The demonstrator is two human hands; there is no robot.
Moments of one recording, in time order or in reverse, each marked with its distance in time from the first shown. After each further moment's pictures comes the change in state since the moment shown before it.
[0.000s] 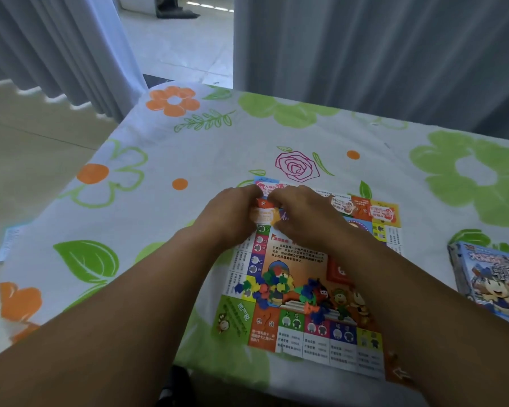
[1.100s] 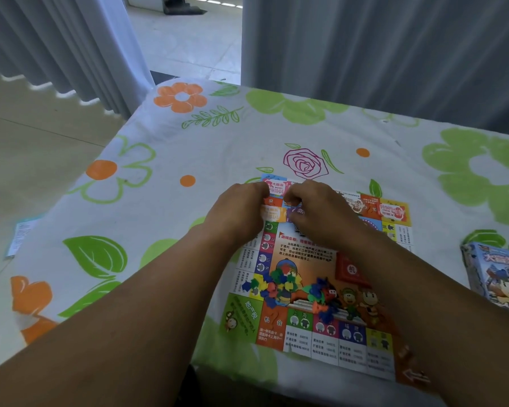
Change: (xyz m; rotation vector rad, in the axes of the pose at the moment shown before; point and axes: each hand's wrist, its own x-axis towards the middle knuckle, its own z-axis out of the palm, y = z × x) left_hand 0.003 0.002 0.004 0.059 0.035 -0.037; right_hand -0.002 0.007 0.001 0.098 0.056 0.079
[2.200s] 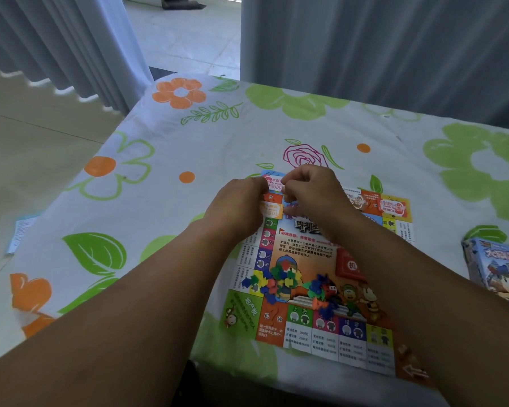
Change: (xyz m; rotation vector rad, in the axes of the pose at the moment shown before) left_hand 0.002 -0.001 0.000 -0.002 0.003 -0.022; right_hand 0.011 -0.021 -0.005 0.780 0.071 0.391
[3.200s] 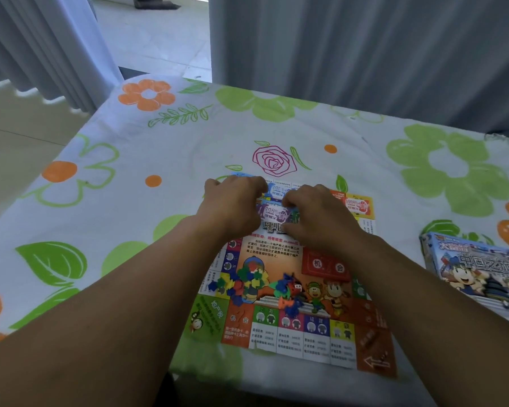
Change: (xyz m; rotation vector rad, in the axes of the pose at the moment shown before) left_hand 0.013 0.036 0.012 0.148 -0.010 0.133; right_hand -0.015 0.039 -0.054 -0.968 -0.046 -0.356
